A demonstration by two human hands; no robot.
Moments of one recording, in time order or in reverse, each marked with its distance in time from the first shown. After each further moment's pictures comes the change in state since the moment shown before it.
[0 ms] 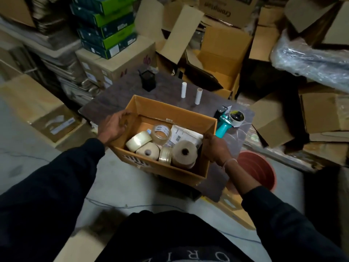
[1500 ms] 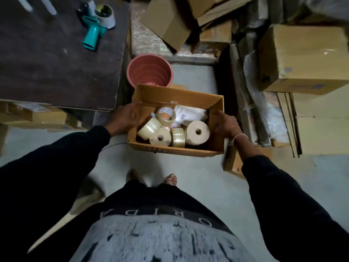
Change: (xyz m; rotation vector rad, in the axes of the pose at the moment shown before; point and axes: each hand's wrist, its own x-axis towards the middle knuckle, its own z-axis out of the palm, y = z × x) left_hand -0.285 0.276 0.292 -0.135 -0.647 0.448; right_hand -0.348 0.422 -0.029 0.024 0.024 0.615
